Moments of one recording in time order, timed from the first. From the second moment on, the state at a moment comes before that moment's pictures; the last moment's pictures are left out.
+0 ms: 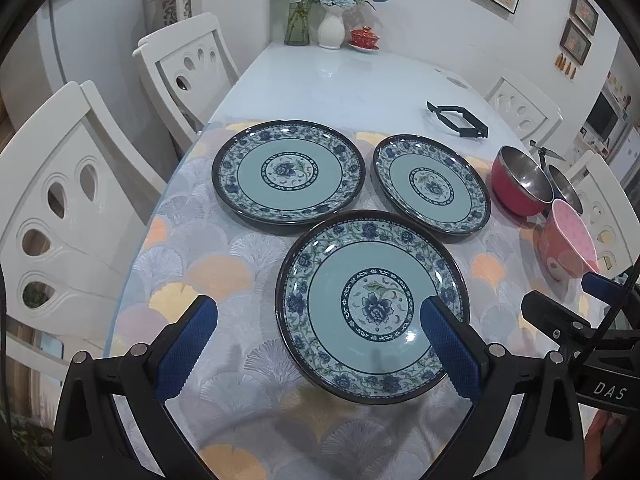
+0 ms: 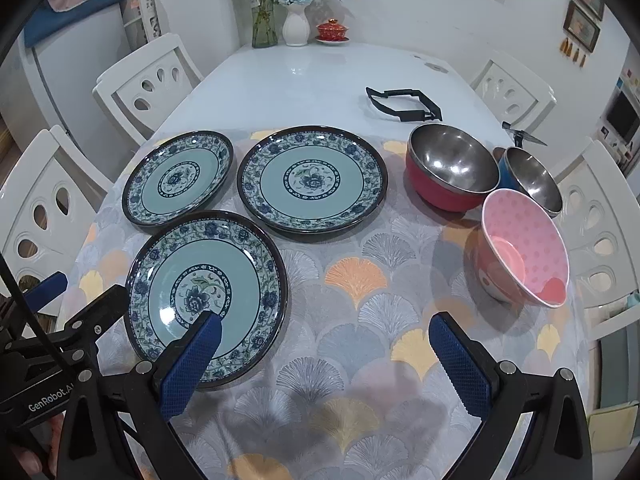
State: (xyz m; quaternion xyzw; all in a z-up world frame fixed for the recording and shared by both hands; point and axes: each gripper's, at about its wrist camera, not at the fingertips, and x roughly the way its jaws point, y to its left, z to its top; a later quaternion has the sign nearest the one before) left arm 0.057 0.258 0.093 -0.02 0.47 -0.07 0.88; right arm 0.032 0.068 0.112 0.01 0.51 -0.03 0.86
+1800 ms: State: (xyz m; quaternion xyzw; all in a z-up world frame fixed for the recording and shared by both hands) left arm 0.095 0.279 0.031 -0.05 0.54 -0.07 0.83; right arm 0.082 0.070 0.049 0.06 0.58 0.02 0.81
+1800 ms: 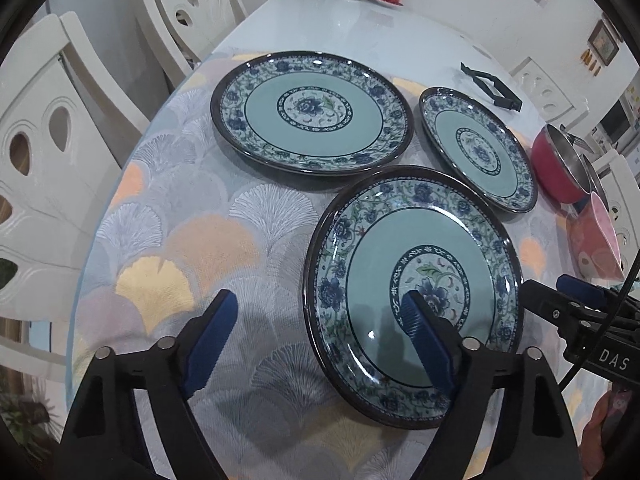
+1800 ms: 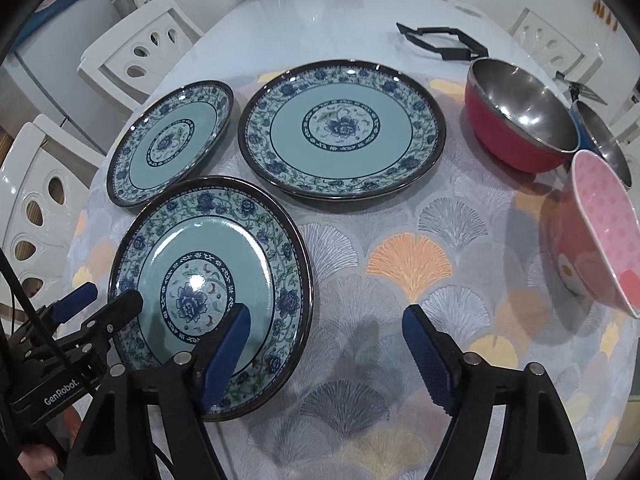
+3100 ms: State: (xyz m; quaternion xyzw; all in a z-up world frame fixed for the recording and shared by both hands) left arm 0.092 0.298 0.056 -0.08 0.51 -0.12 0.85; right arm 0.071 0.095 0.068 0.05 0.56 0.12 0.82
